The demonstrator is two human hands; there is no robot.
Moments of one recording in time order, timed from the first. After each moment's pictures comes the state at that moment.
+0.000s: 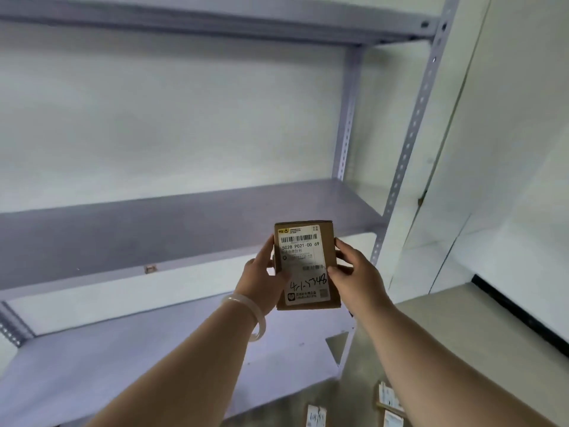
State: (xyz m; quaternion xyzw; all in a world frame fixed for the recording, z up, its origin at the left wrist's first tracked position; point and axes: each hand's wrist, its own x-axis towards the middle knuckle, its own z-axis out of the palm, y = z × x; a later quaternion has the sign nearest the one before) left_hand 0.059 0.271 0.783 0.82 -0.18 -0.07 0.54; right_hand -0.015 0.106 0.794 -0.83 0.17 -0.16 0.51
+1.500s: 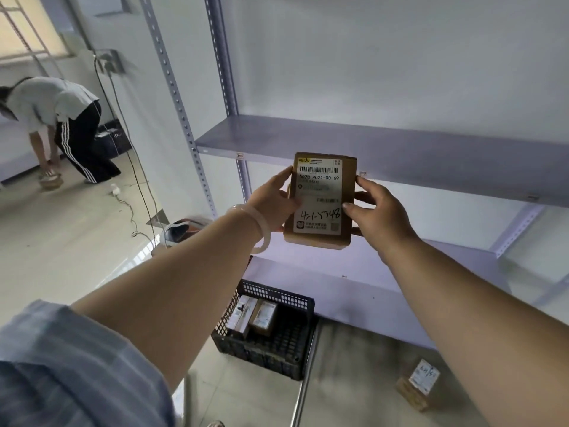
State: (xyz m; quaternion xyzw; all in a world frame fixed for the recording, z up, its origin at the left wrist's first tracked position) left_hand -0.100 0.589 0.836 0.85 0.08 -0.01 0.53; right_hand -0.077 0.395 0.809 -0.81 -0.07 -0.01 0.58
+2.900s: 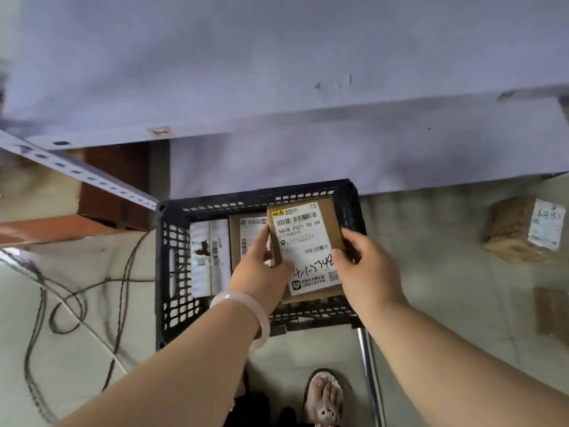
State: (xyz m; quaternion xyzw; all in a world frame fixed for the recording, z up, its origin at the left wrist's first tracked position) left_hand 0.086 0.761 0.167 0.77 0.23 -0.35 0.48; right_hand 0.058 0.607 0.161 -0.83 0.31 0.15 0.44
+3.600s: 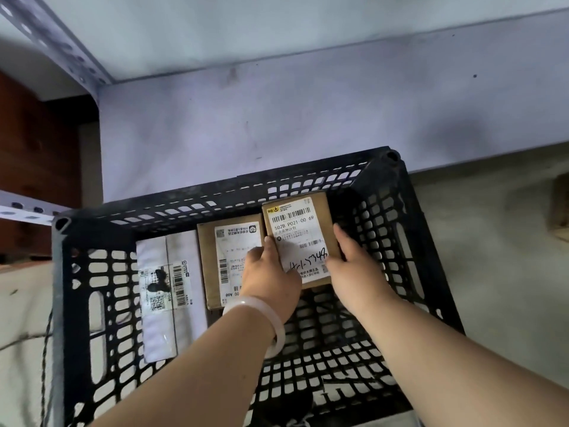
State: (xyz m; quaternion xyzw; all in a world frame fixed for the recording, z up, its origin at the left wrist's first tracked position) left_hand 0.134 0.752 -0.043 0.85 0.13 -0.39 0.32; right_hand 0.108 0.623 -0.041 -0.75 0.38 0.27 0.47
